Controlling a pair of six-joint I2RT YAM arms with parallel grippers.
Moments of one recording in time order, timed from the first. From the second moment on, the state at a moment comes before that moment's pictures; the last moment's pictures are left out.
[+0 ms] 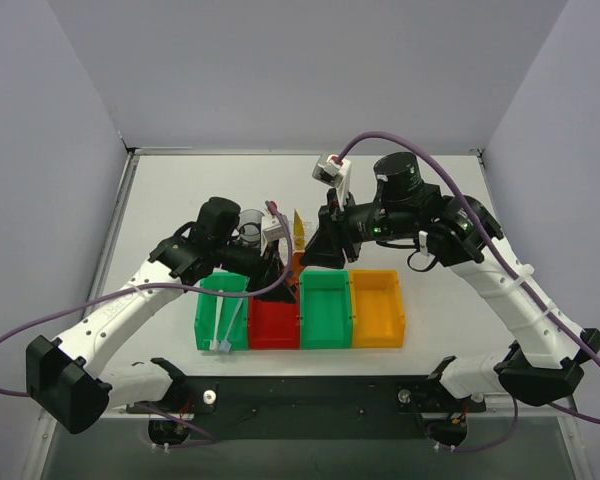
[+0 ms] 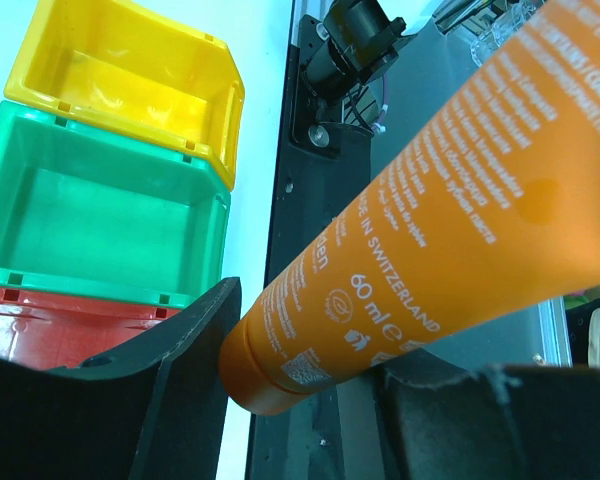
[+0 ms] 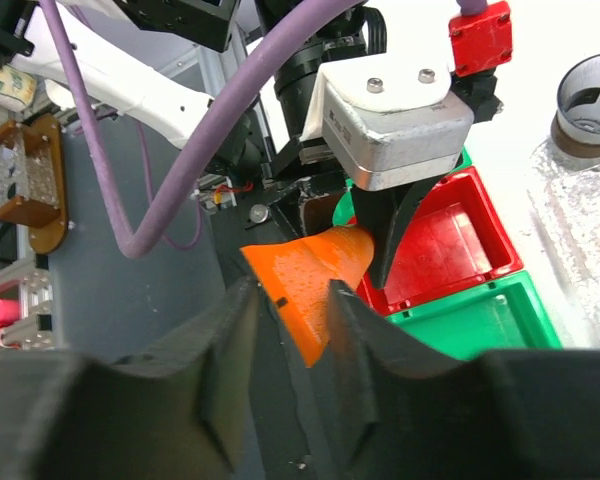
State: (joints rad) left arm -0.61 1.20 1.07 -0.54 1.00 0.01; right arm 0.79 1.33 1.73 -0.90 -0.61 0.10
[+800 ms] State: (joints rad) left arm -0.59 1.12 1.07 -0.52 0.73 -0.04; right arm 0.79 1.34 1.67 -0.89 -0.38 0.11
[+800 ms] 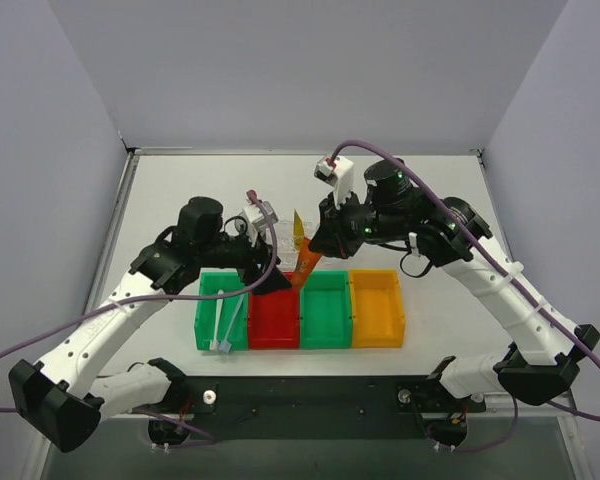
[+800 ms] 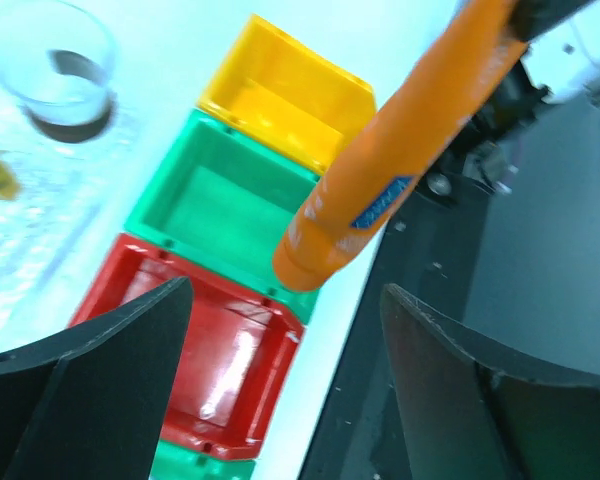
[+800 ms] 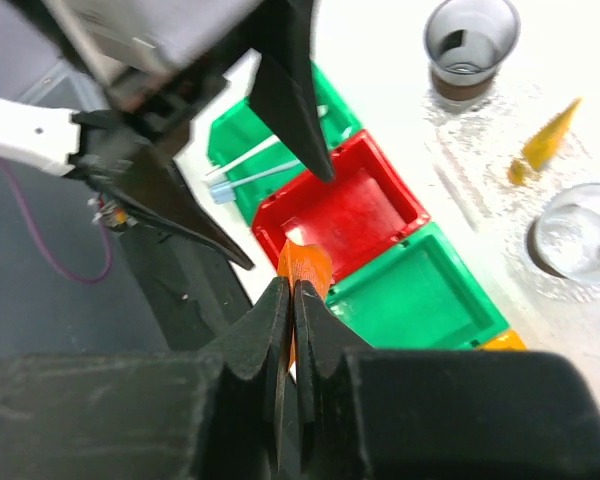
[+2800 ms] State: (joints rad) left arm -0.32 0.91 1.03 -0.63 -0.23 -0.37; right arm 0.79 1.86 1.88 -0.61 0.14 0.03
